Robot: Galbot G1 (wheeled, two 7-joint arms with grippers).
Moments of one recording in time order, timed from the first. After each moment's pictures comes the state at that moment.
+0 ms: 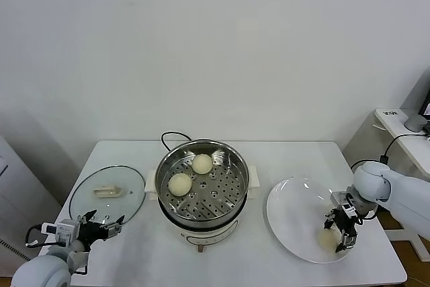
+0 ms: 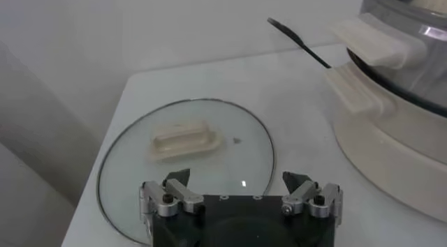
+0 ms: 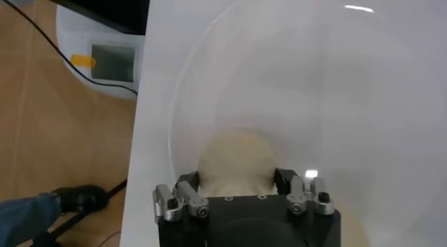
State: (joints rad) left arm 1.49 -0.92 -0.58 -2.03 -0.56 0.62 -0.12; right arm -0.06 0.46 -0.94 1.38 0.03 -0.09 -1.19
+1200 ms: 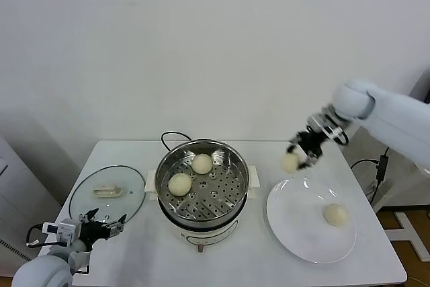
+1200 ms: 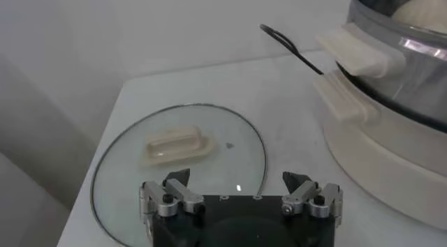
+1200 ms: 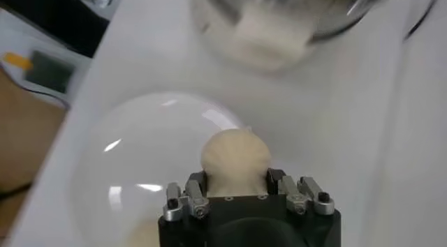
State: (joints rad) left arm 1.50 -0.92 -0.59 -2.06 -0.55 0.63 -0.13; right arm 0.59 0.75 -1.17 1.30 0.25 0.17 -1.24
